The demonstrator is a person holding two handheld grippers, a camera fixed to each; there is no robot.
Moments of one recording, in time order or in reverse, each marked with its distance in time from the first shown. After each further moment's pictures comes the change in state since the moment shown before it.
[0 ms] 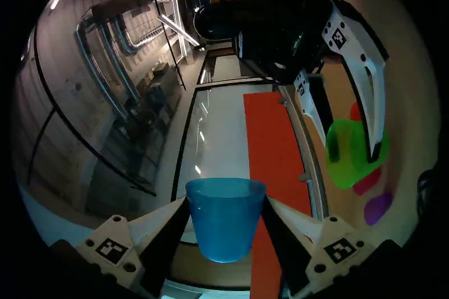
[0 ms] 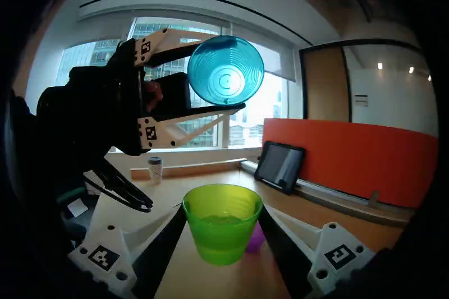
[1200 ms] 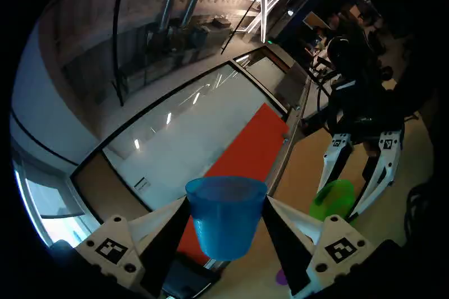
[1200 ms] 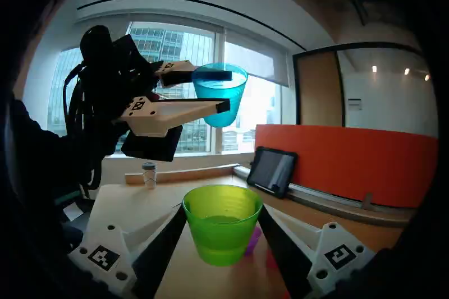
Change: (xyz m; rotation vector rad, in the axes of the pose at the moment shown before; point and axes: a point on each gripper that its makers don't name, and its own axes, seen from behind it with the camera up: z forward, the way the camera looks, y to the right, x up) left arm -0.038 0.011 -0.001 -0.092 -0.101 -0.855; right arm 0.010 0.010 -0.010 -0.042 0.035 0.004
